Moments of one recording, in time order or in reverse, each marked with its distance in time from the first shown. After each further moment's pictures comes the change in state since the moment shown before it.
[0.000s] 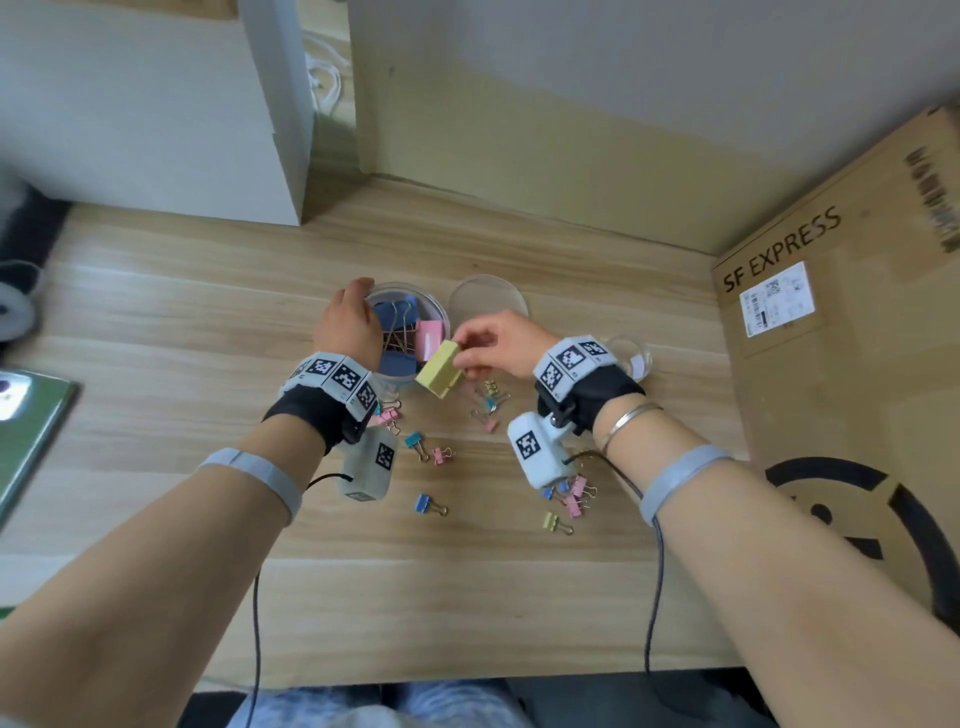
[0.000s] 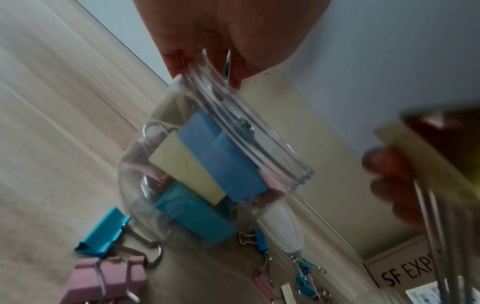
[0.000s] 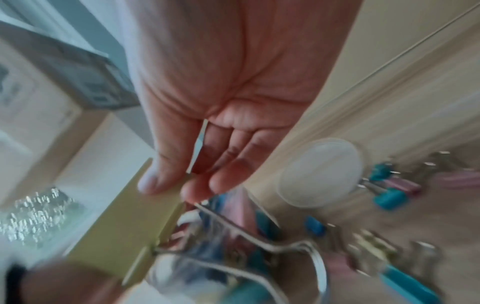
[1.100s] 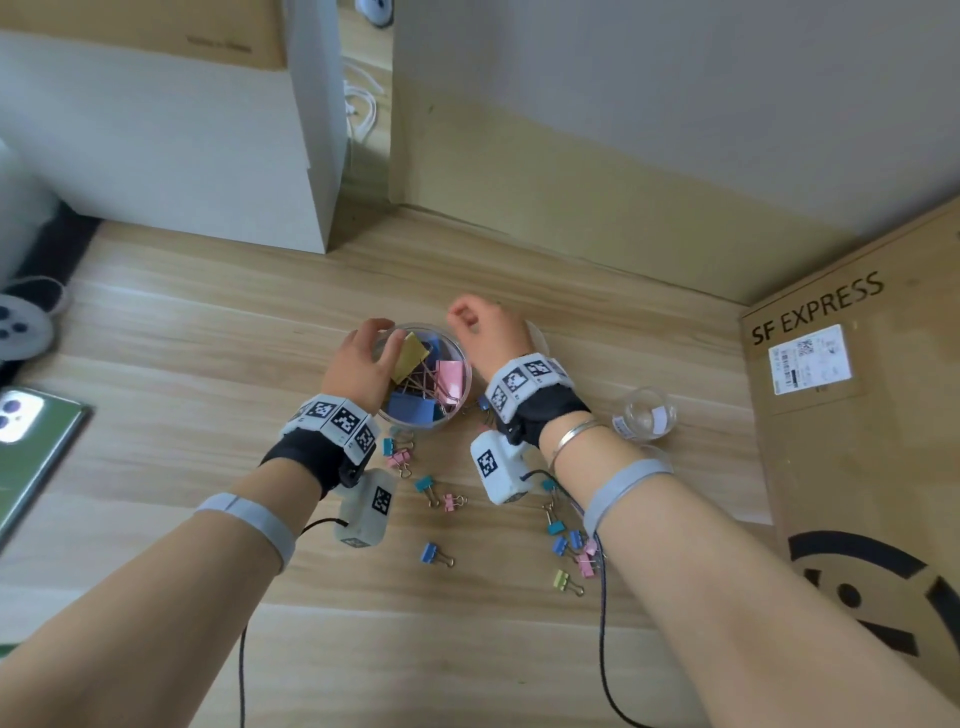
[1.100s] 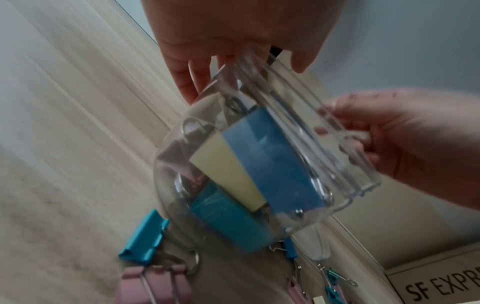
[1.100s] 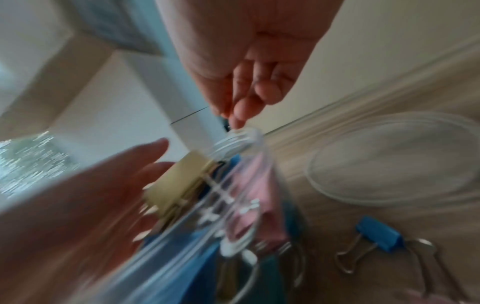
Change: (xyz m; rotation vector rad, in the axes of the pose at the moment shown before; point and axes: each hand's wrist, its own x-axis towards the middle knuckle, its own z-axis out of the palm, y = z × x) left_hand 0.015 -0.019 0.002 -0.202 -0.067 -0.068; right_hand 0.071 -0.027 0.007 -0.301 0.499 -0.002
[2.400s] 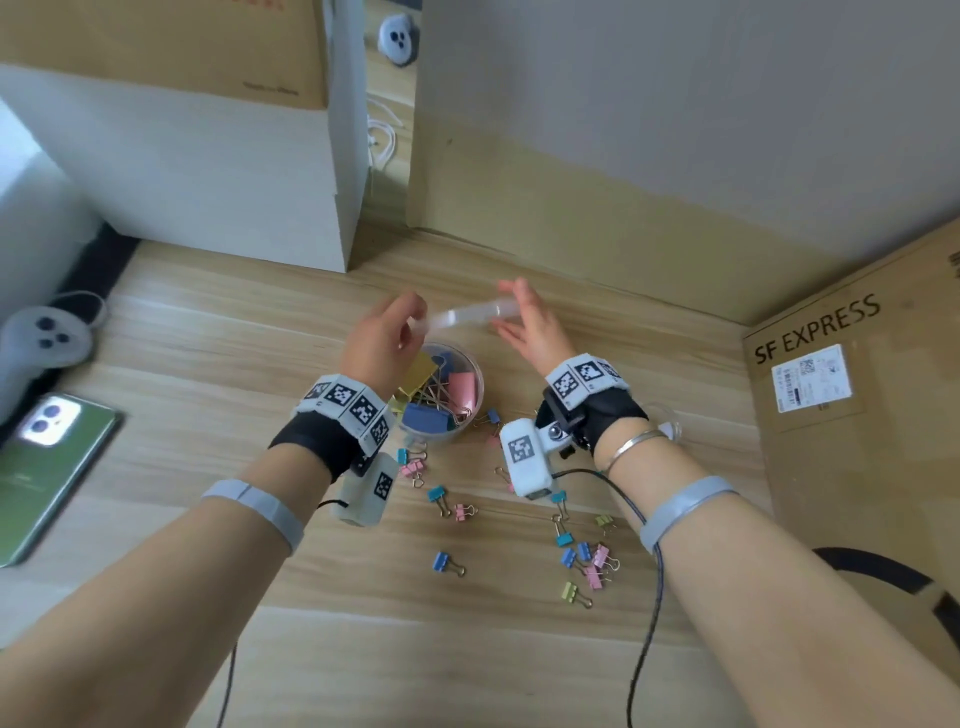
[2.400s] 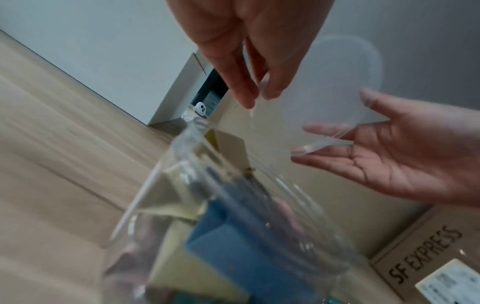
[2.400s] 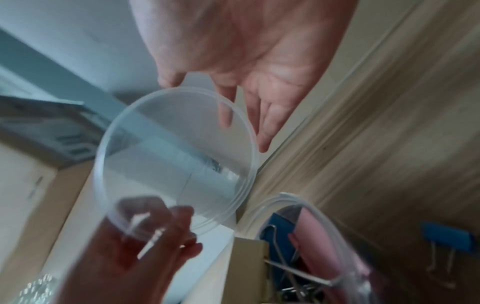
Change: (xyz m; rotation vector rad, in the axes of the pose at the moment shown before) left_hand -0.007 0.045 -0.032 0.094 0.123 0.419; right_hand -0.003 0.007 -0.031 0.668 -0.086 0.148
